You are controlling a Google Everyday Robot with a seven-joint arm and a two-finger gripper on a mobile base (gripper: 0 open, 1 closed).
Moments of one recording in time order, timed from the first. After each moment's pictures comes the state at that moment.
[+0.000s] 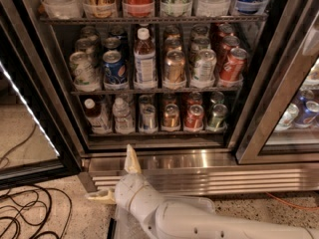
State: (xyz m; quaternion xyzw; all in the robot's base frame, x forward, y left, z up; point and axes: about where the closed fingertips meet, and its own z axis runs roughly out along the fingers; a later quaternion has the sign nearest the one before) arm 0.475 0.136 0.653 -0.39 0.65 0.15 0.63
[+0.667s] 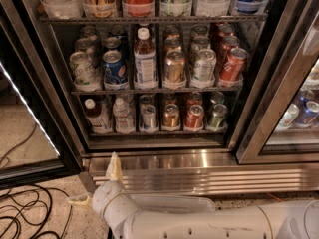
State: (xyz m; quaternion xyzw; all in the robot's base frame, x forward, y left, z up) arm 0.470 0.191 0.631 -0.36 0.69 0.14 0.62
